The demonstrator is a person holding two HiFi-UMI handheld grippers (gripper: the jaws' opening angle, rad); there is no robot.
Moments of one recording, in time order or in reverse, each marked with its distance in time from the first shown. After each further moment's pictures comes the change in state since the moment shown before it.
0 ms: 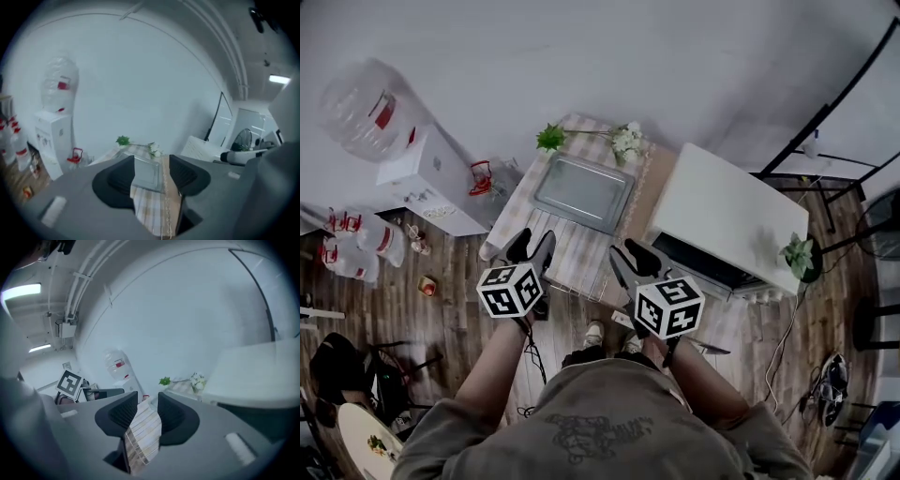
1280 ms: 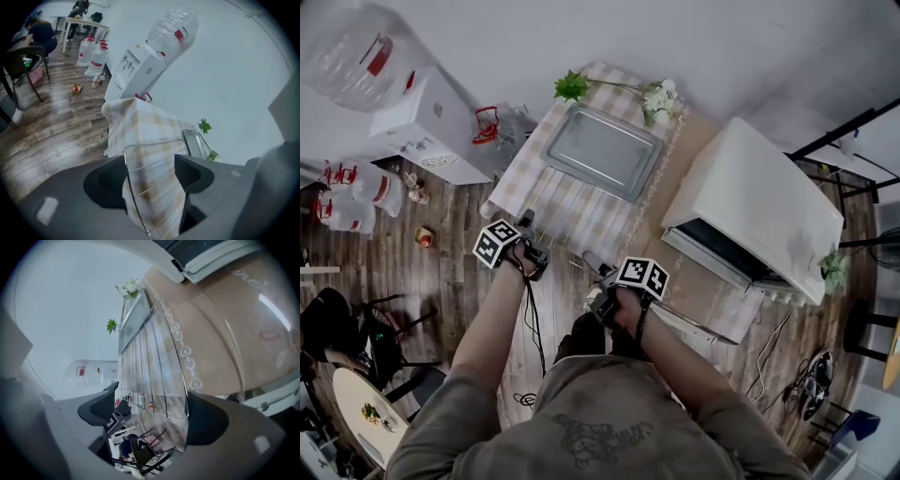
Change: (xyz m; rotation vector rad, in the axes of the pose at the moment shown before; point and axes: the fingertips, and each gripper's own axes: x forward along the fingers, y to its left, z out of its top) left arm 0.048 0.207 -0.208 -0.959 0.140 0.441; right arm 0.101 0.001 -0.266 1.074 0.479 -0.085
